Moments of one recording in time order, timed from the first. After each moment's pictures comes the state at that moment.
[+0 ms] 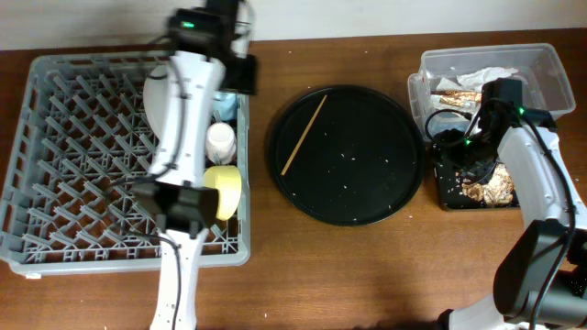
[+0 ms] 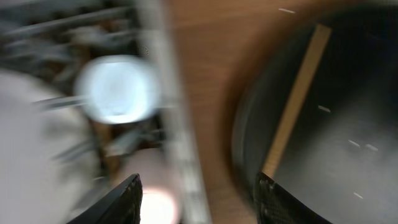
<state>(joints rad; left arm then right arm) -0.29 2.50 2.89 -1.62 0.00 -0.09 -0.21 1.73 1.33 -1.00 -0.13 0.28</state>
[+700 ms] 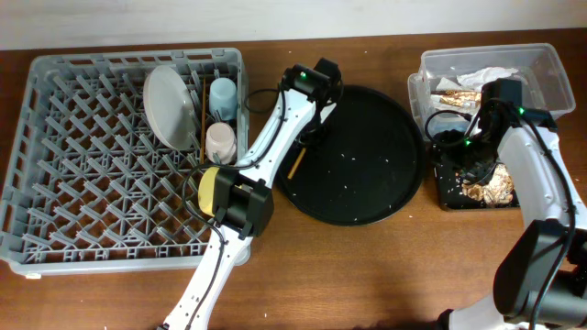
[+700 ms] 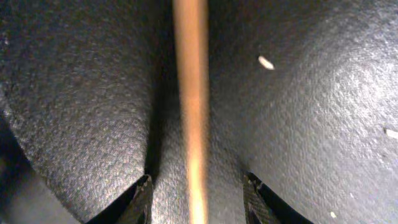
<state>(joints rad) -0.54 2.86 2.88 -1.58 0.03 -0.02 -0.21 1.73 1.33 -1.01 -0.13 0.28</state>
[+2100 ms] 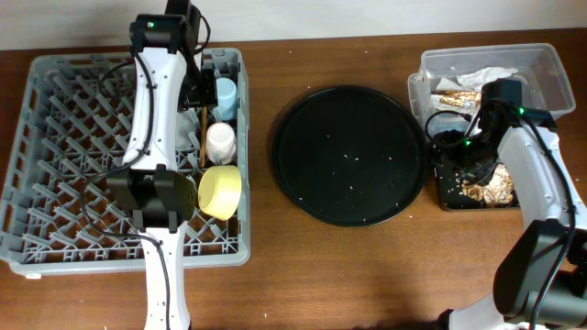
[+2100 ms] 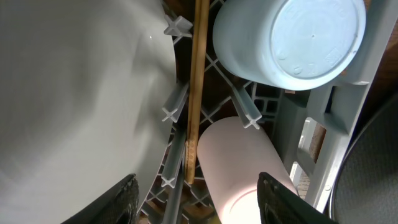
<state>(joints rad) -0.10 2.51 2.73 -1.68 -0.06 -0.18 -0.21 1.73 1.33 -1.01 -0.13 0.28</state>
